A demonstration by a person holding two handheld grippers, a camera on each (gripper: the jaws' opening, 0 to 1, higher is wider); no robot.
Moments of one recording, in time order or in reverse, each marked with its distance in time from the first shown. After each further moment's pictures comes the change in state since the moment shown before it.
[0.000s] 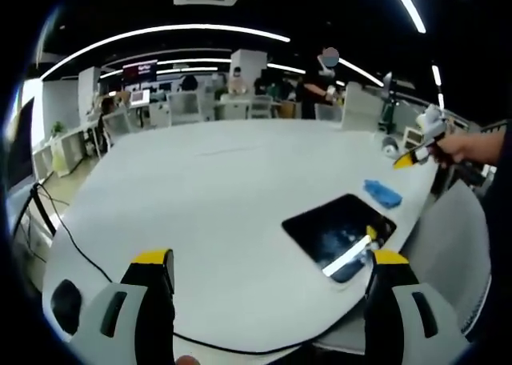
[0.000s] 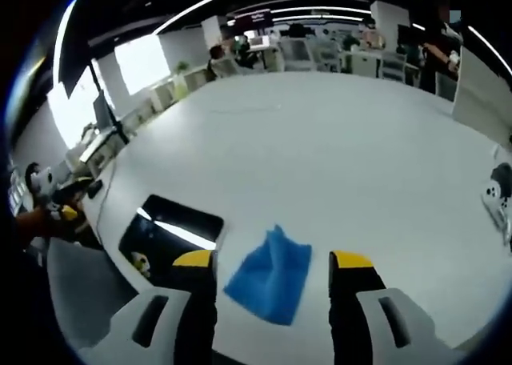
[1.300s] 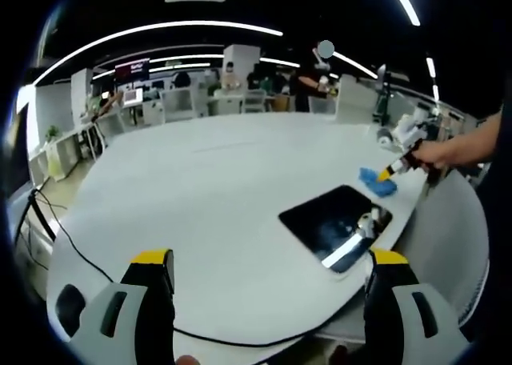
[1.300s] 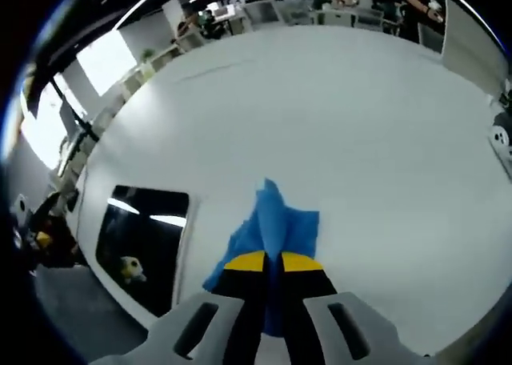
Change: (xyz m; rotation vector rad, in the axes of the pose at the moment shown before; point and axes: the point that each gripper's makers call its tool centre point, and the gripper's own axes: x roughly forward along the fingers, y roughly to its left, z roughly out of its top) left arm -0.006 0.005 0.003 0.048 0.030 -0.026; right arm 0.041 -0.006 -0.030 0.219 0.159 -0.042
